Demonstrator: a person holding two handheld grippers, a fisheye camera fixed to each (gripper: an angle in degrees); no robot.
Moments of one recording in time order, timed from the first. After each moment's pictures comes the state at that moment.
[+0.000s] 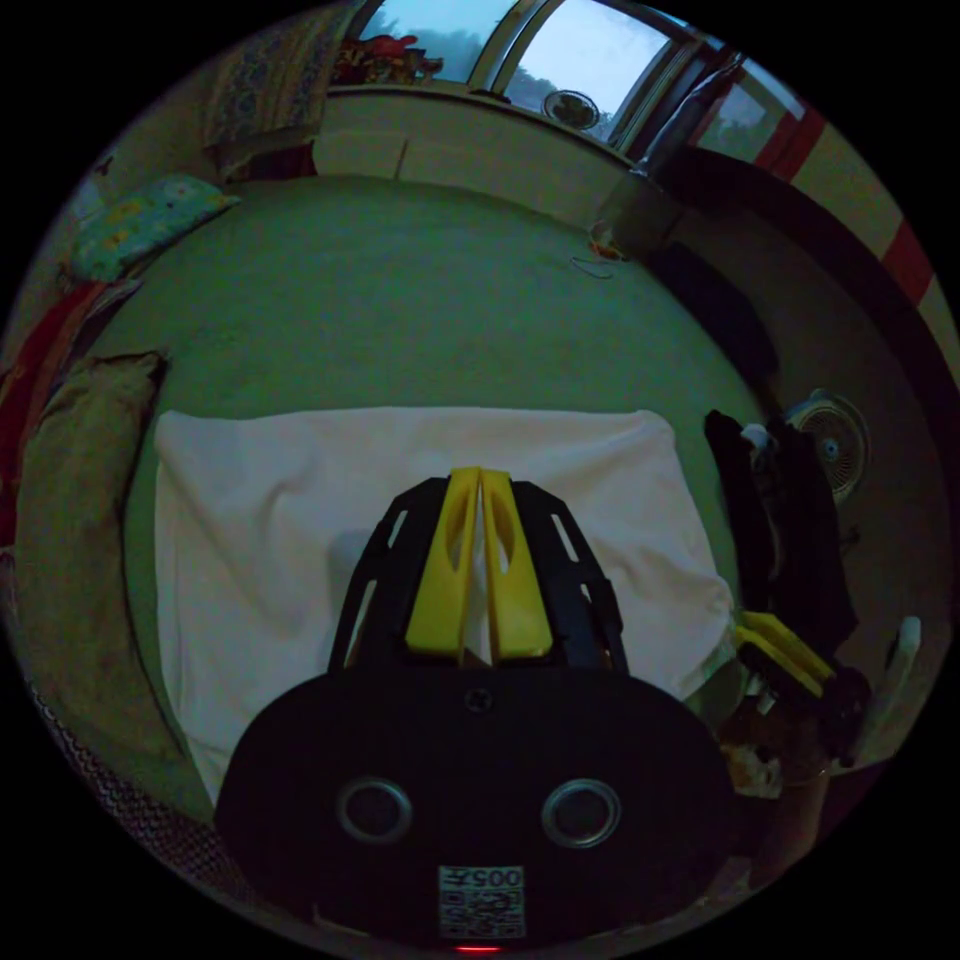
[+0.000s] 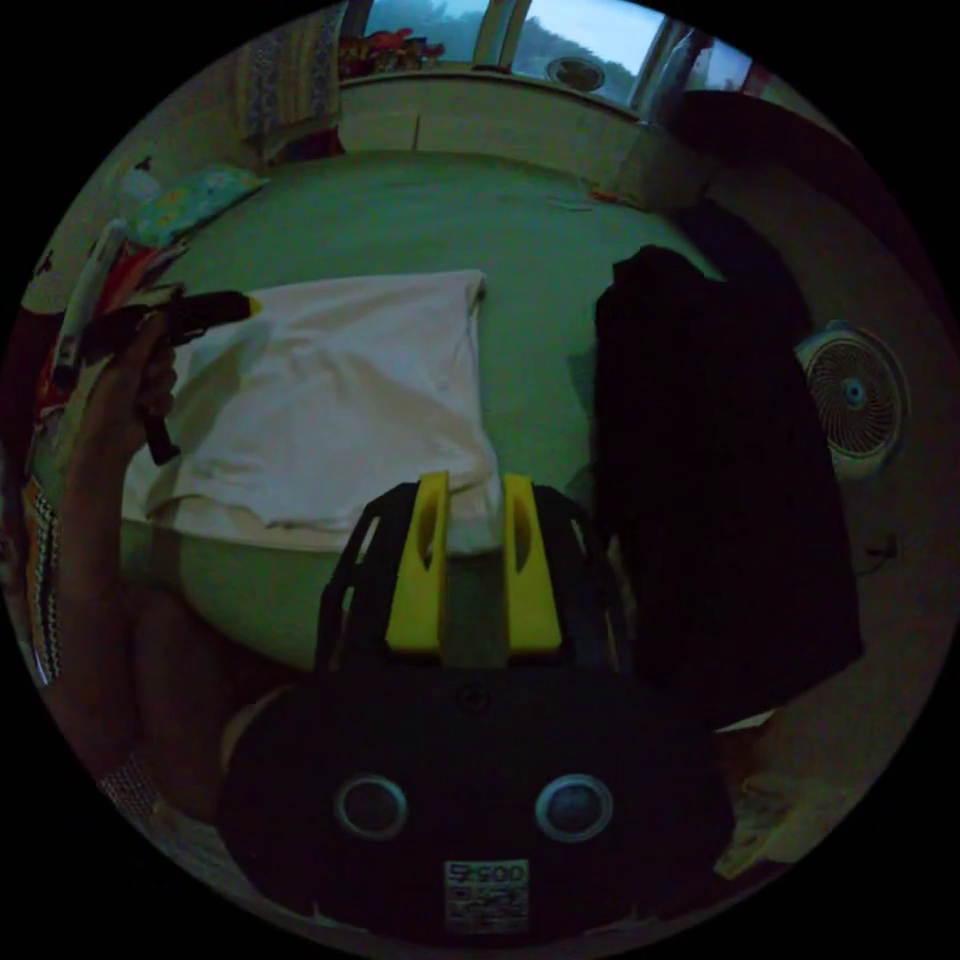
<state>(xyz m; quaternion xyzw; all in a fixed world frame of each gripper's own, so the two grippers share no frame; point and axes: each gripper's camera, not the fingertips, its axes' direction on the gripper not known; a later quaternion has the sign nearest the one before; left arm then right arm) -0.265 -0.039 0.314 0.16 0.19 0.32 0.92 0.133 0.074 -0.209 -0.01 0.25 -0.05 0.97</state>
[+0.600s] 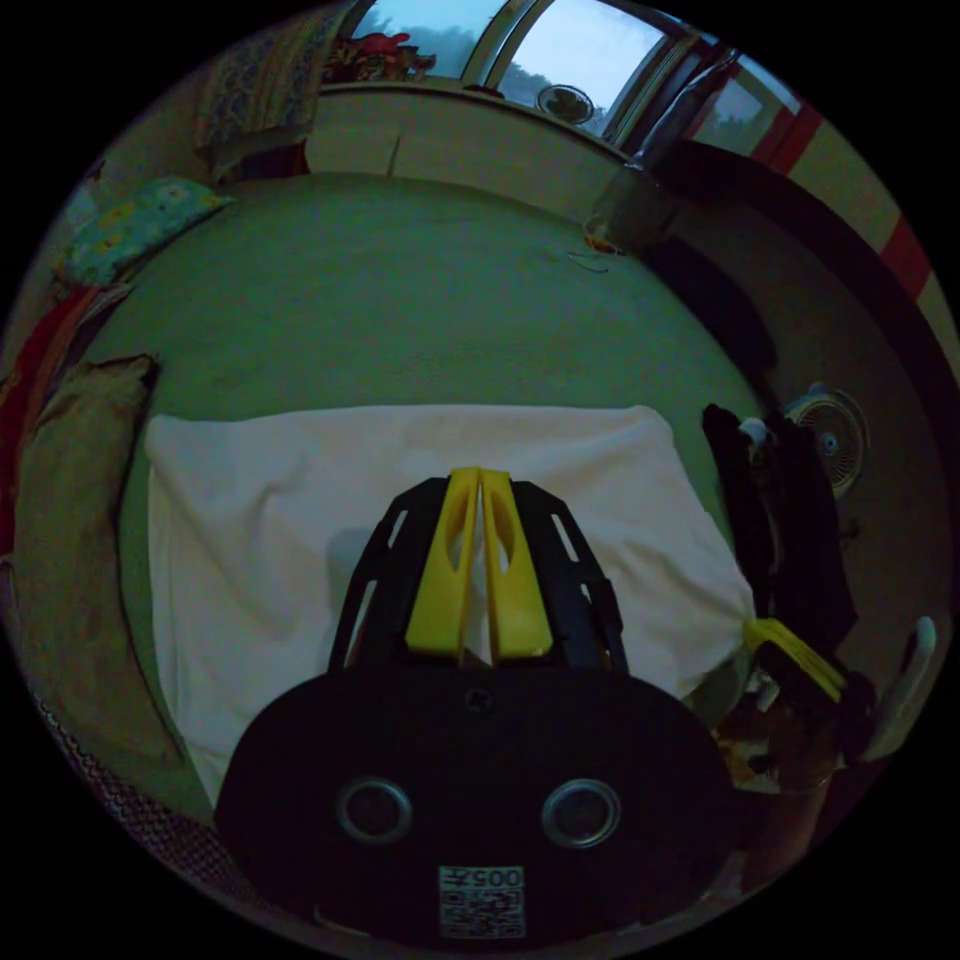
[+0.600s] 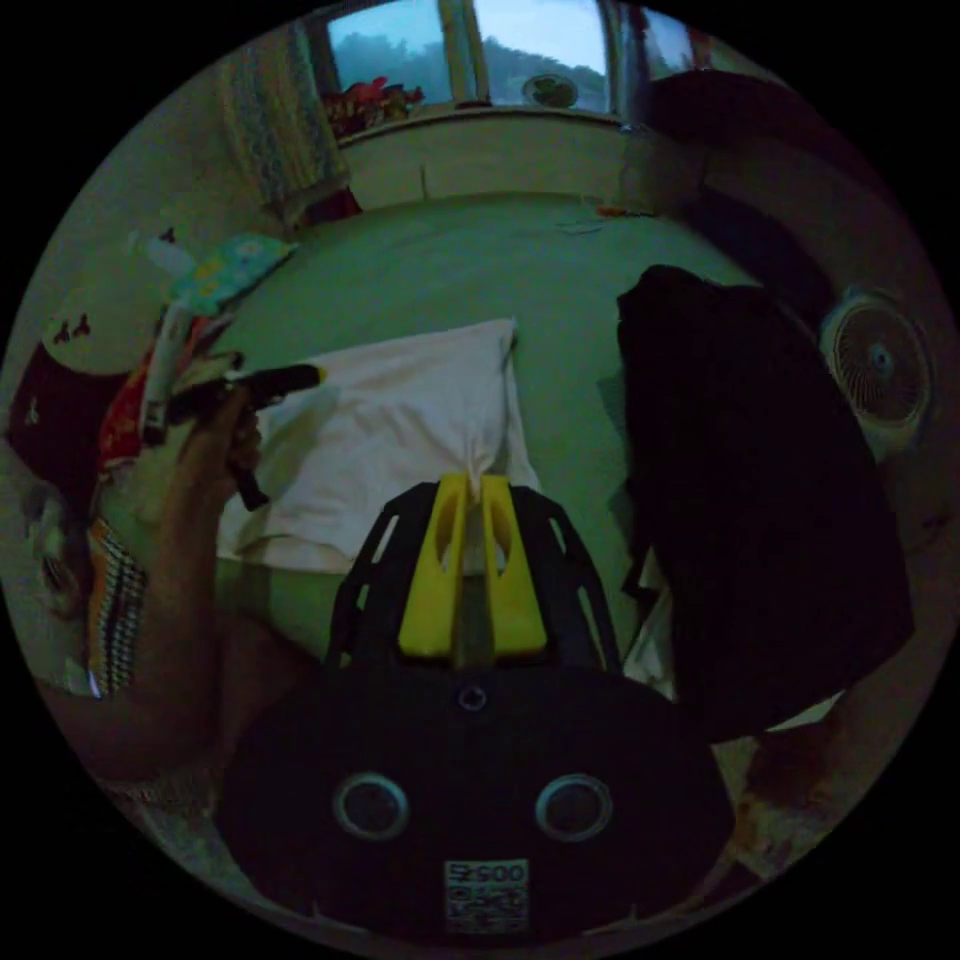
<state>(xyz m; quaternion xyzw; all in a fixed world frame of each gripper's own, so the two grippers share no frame) -0.314 -0.046 0.291 0.15 0.19 0.32 0.92 0.106 0.095 -0.217 0.04 0.13 -0.01 0.99</state>
